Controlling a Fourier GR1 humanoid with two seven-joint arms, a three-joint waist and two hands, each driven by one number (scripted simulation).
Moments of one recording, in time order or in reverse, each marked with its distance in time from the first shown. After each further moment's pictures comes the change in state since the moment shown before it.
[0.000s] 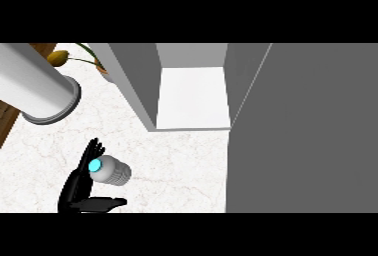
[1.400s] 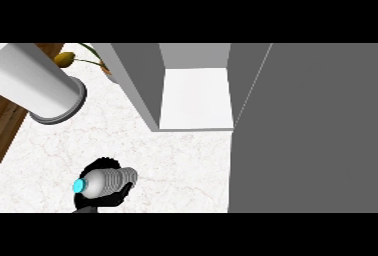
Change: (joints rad) left arm -0.180 -0.037 0.105 0.393 0.121 -0.057 -0.260; right arm 0.036 -0.025 -0.021 0.012 0.000 -0.003 -0.067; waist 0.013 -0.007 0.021
